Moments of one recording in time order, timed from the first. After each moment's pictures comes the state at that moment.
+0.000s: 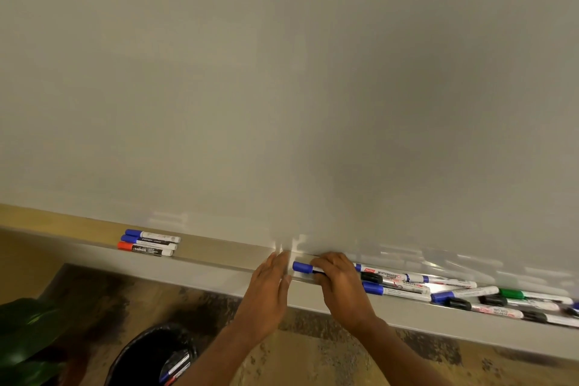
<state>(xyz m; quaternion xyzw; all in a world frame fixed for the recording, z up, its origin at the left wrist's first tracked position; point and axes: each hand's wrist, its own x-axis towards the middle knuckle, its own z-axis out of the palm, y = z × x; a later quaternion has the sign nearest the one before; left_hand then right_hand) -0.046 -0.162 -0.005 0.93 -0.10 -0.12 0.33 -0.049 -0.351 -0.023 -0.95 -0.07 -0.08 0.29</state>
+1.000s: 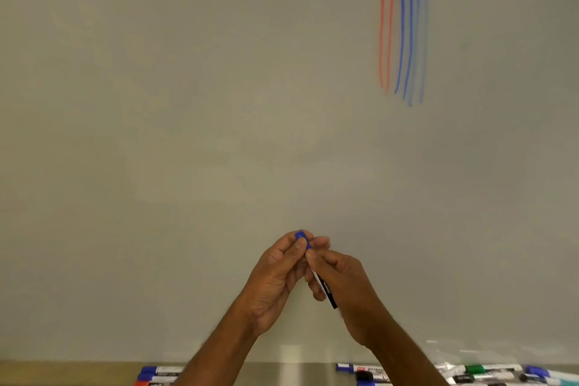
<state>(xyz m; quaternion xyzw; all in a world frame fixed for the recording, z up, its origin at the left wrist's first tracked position) -0.045 -0.178 0.357 0.56 -0.20 -0.18 0.78 -0.098 -0.313 0.355 -0.68 -0.01 -0.07 0.73</state>
